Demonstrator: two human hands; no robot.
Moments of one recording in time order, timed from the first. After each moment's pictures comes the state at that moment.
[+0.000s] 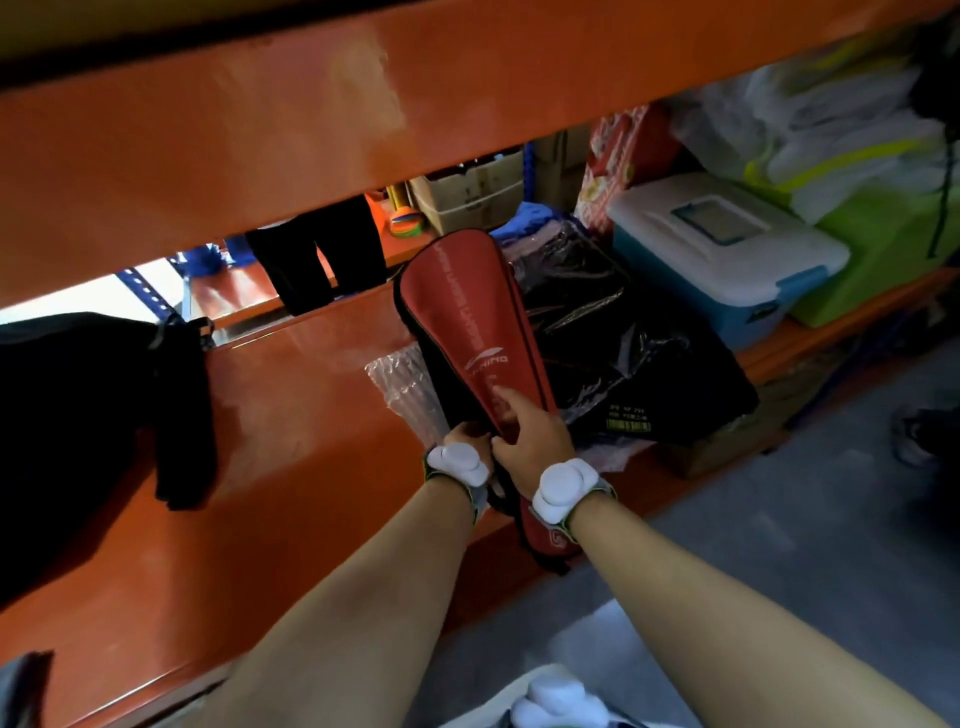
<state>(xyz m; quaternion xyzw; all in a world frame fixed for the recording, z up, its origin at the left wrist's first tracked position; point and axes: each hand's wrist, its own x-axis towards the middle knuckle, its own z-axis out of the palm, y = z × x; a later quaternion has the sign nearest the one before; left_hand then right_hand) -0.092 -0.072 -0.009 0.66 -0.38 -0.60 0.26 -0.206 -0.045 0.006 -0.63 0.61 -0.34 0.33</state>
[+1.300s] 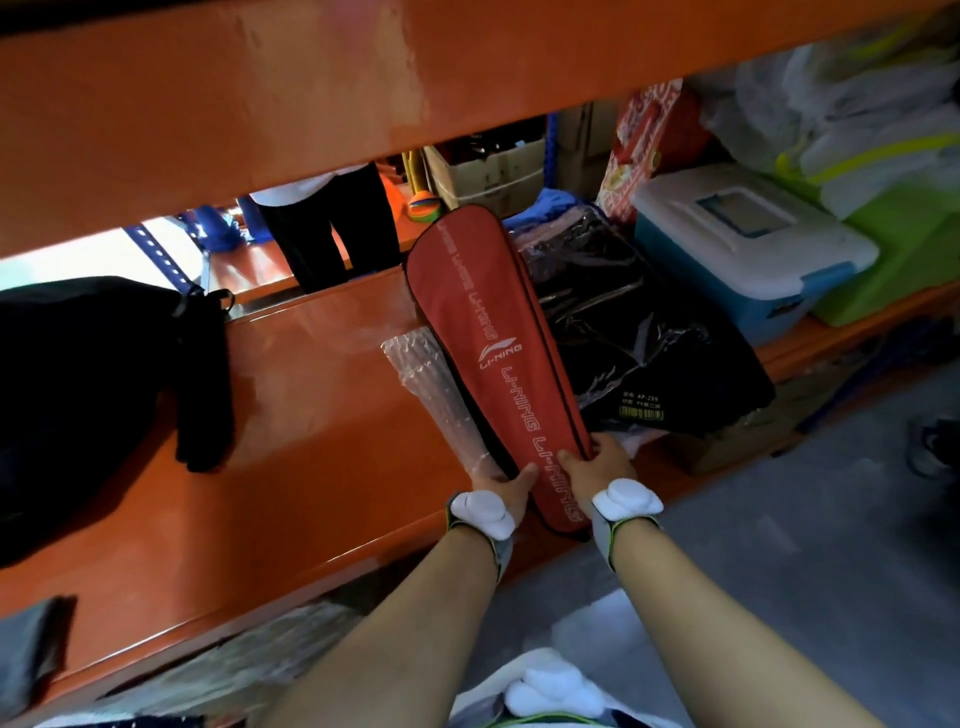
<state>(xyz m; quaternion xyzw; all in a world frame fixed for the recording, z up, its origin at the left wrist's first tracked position) -0.114 0.003 -0.049 0.66 -0.34 -0.58 0.34 -0.240 -0.008 -0.036 -0.38 0.77 -0.31 0.40</state>
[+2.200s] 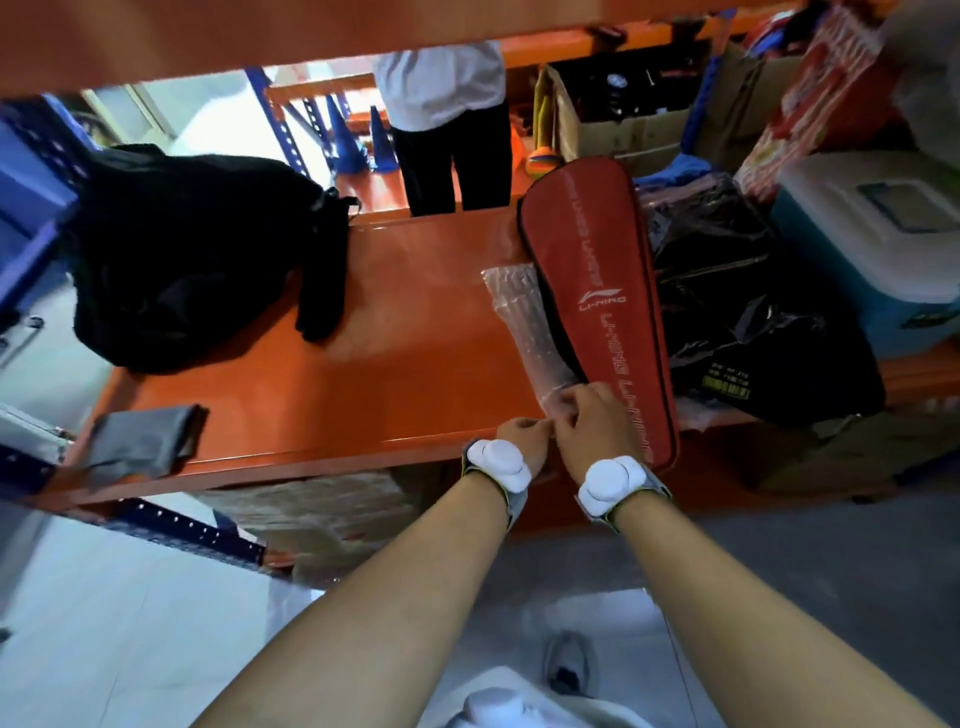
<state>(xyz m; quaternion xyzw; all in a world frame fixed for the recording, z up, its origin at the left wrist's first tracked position) -0.066 0.064 -0.015 0.70 -0.29 -0.55 0.34 -0.172 0.041 -0.007 -0.73 0.62 -0.22 0.21</state>
